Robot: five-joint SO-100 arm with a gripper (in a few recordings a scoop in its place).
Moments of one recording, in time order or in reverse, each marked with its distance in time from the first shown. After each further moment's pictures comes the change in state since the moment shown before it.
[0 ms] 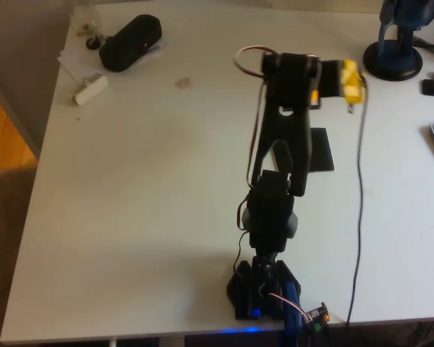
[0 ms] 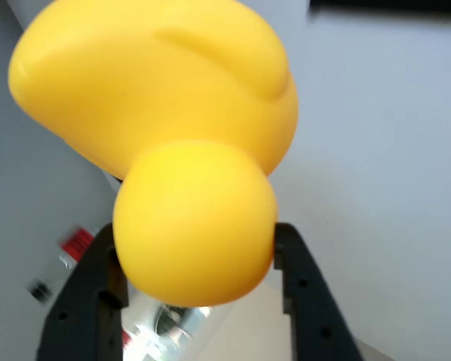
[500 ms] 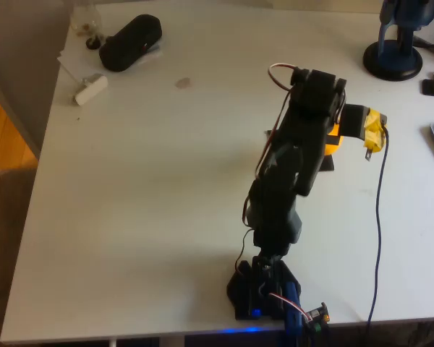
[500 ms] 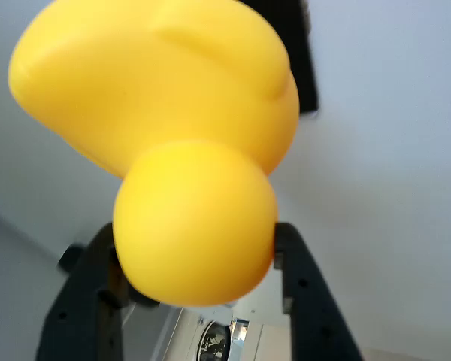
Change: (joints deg) arm 10.7 -7.1 13.4 -1.0 0.0
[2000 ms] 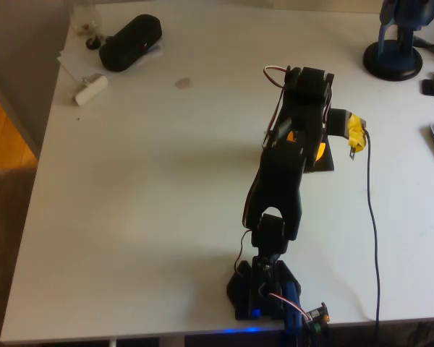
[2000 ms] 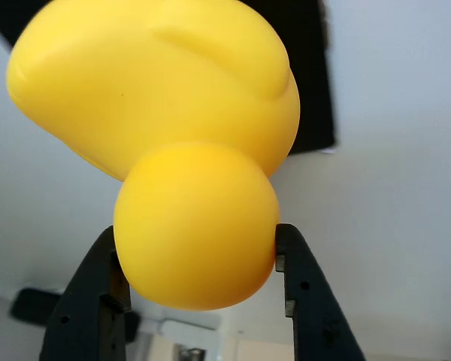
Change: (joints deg) arm -6.2 -19.0 -9.6 -4.0 1.8
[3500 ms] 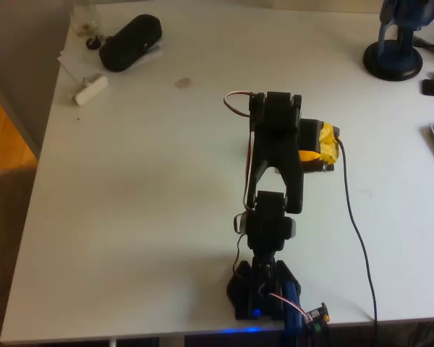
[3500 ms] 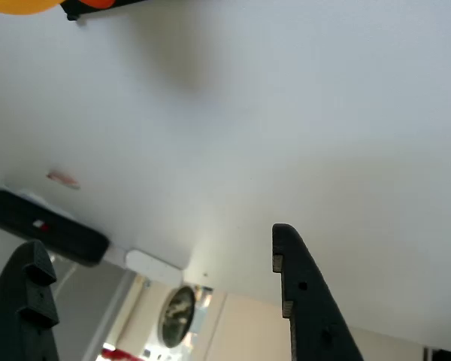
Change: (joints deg) arm -13.4 37.7 31.4 -1.1 9.9
